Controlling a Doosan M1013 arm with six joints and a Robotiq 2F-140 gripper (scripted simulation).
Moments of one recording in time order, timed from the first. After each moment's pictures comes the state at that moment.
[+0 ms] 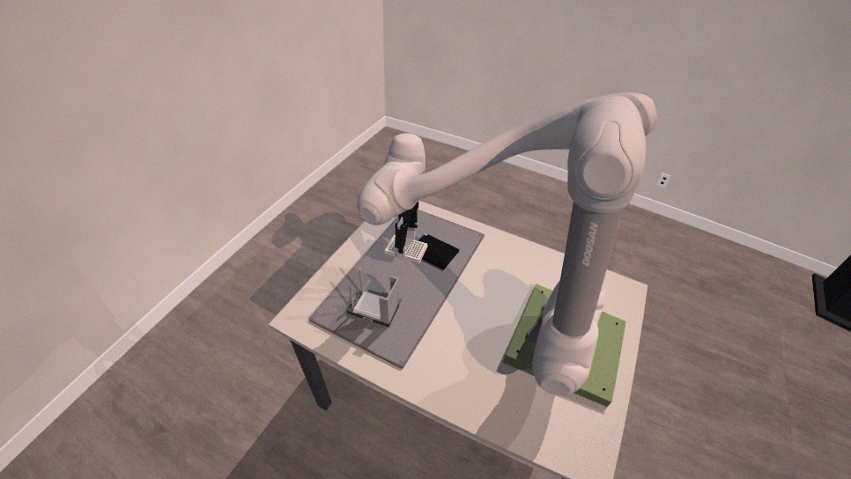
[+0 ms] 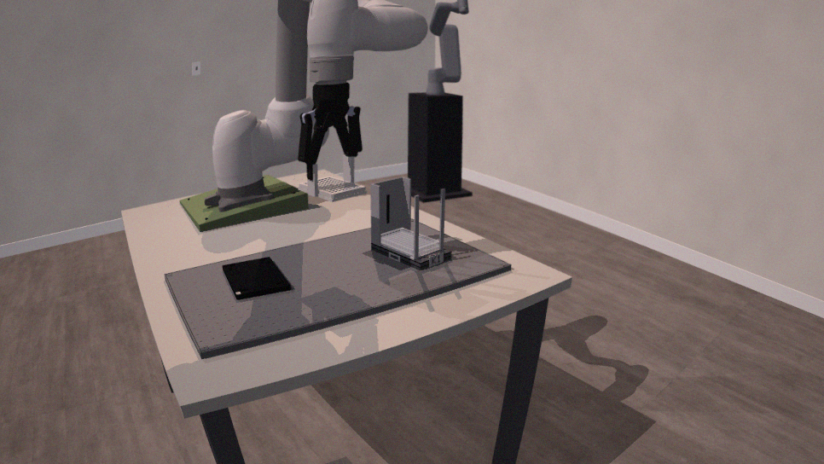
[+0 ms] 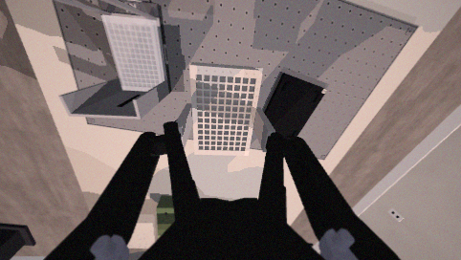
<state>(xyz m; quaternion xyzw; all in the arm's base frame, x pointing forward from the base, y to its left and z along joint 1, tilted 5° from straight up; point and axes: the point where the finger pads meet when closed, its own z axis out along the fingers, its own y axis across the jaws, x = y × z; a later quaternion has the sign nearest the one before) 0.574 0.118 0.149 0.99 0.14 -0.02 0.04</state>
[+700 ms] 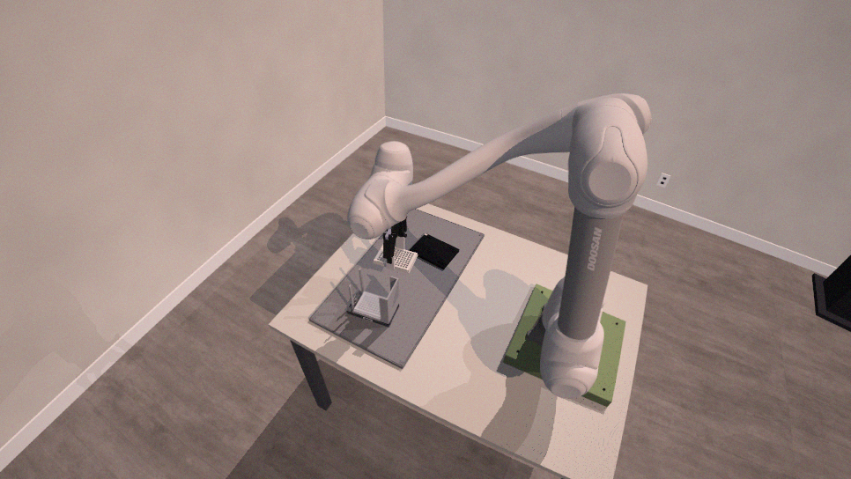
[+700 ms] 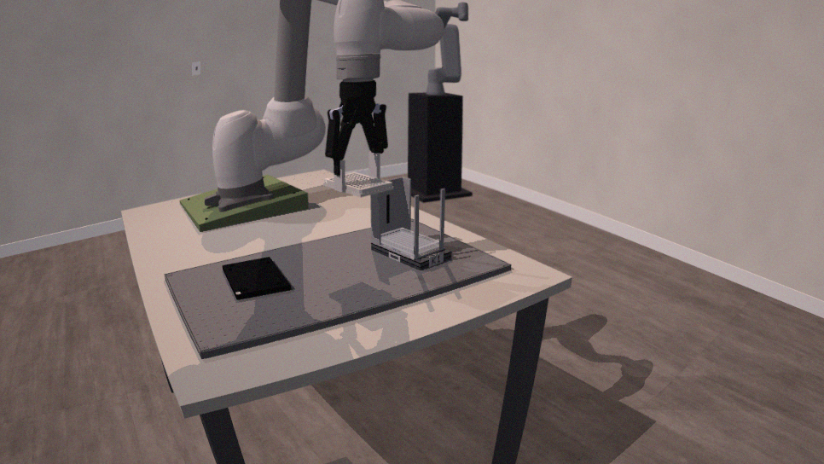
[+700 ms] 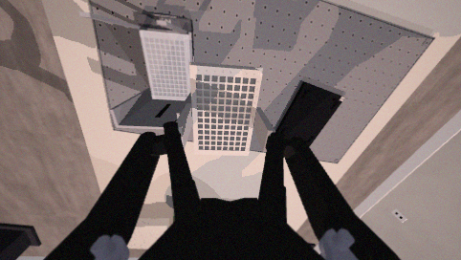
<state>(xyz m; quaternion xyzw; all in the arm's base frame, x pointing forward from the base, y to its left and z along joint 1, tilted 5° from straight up) 0.574 0.176 0.146 0.99 0.14 -0.02 0.04</state>
